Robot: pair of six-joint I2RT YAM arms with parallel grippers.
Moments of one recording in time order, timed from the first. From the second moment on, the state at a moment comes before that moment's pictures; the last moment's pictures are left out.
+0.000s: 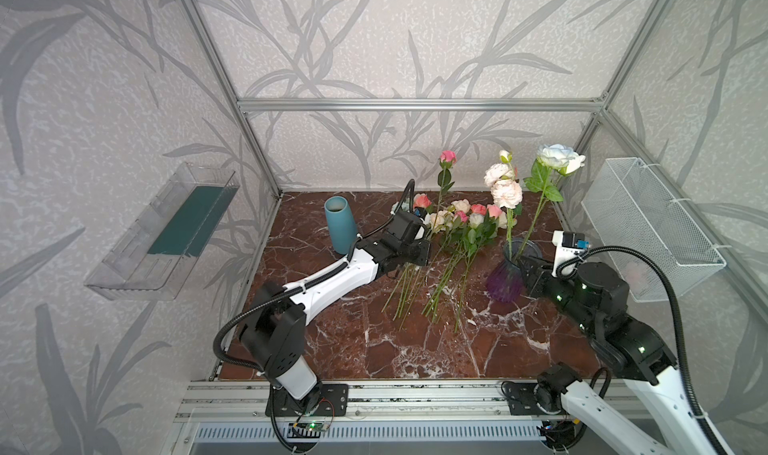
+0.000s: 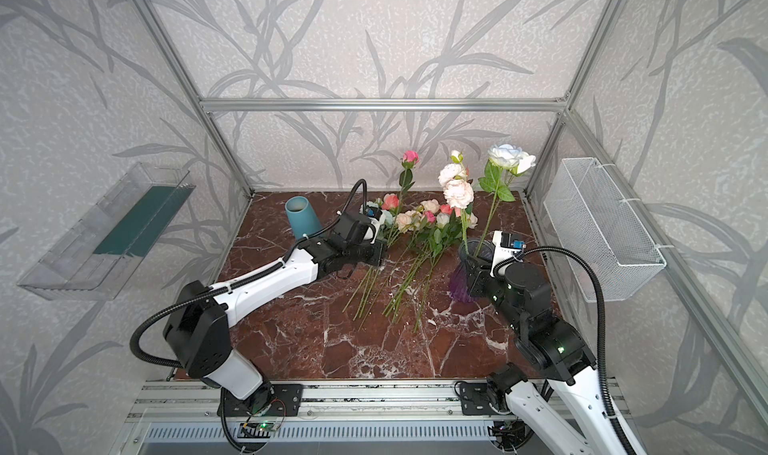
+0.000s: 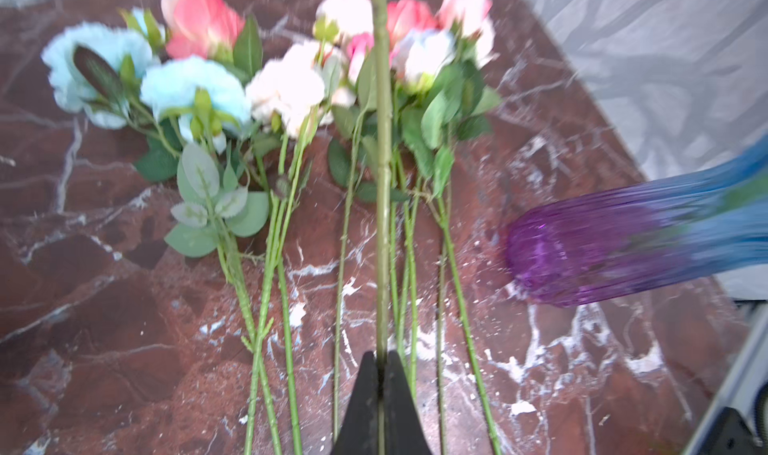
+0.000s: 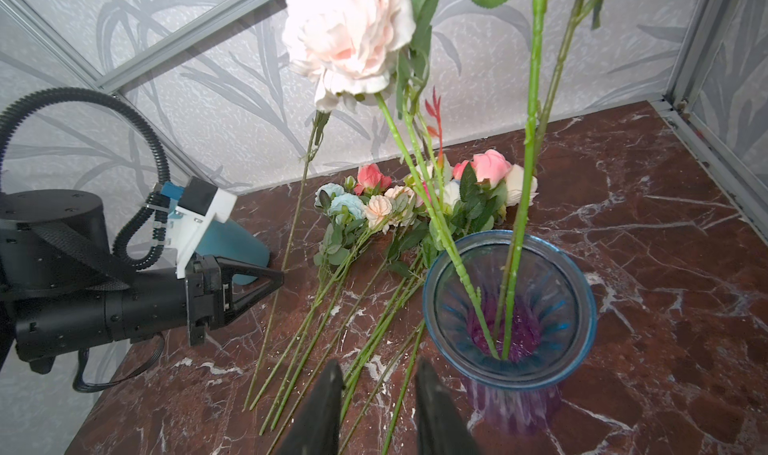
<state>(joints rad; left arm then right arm) -0.70 1.60 1.23 -0.32 0.07 -0.33 0.46 0.61 0.92 -0.65 0.11 0.47</state>
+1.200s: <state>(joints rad) -0.82 1.20 0.93 0.16 0.28 -0.26 0.71 1.08 1.19 -0.32 -0.05 0.51</state>
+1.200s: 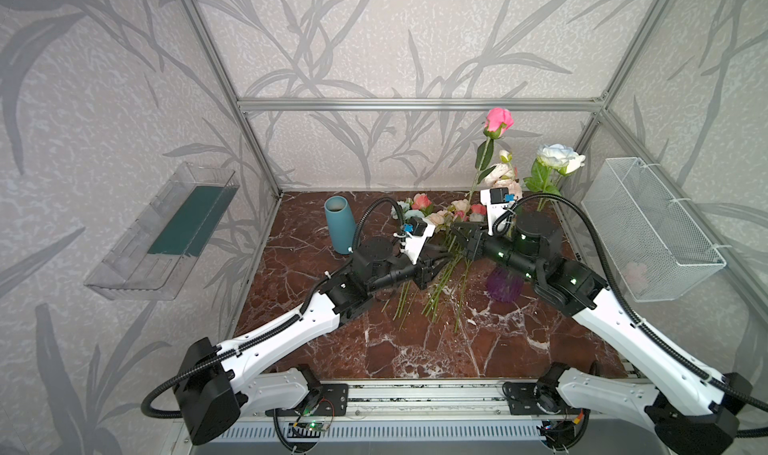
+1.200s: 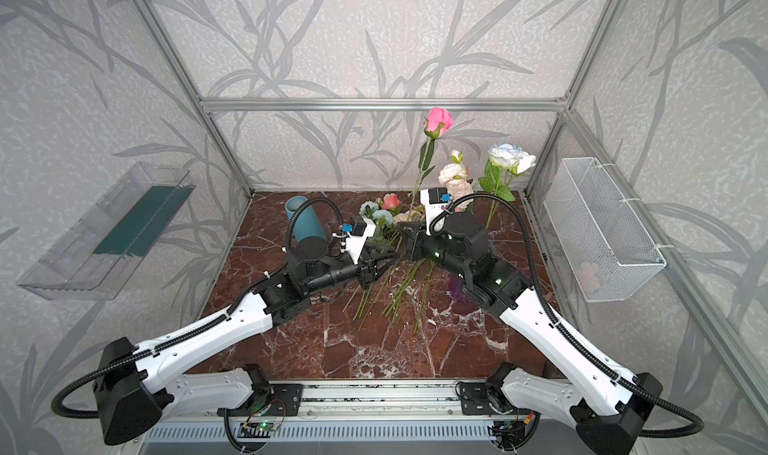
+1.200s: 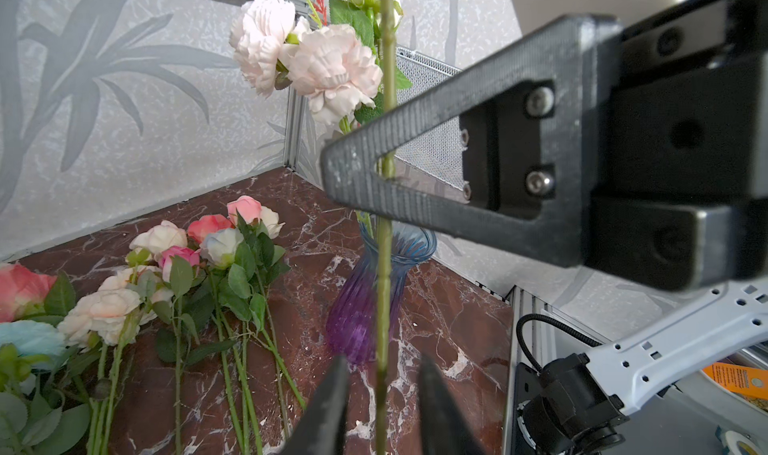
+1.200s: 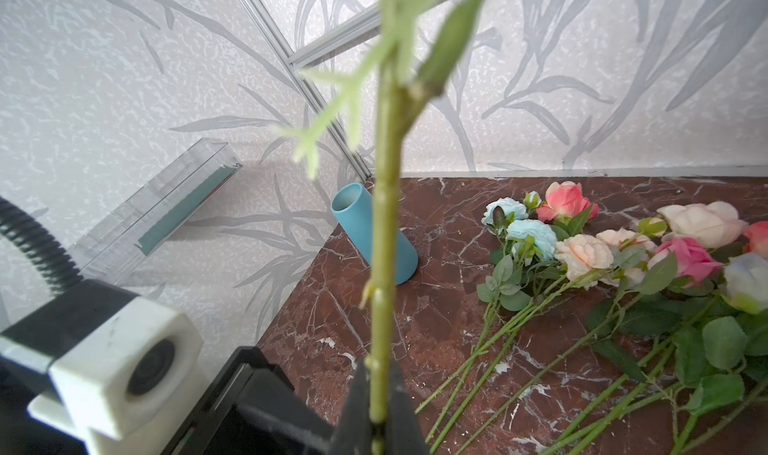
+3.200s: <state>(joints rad) -0.82 1.31 0.92 0.06 -0.19 -0.27 0.36 0.69 1.07 -0.68 0.30 0.35</state>
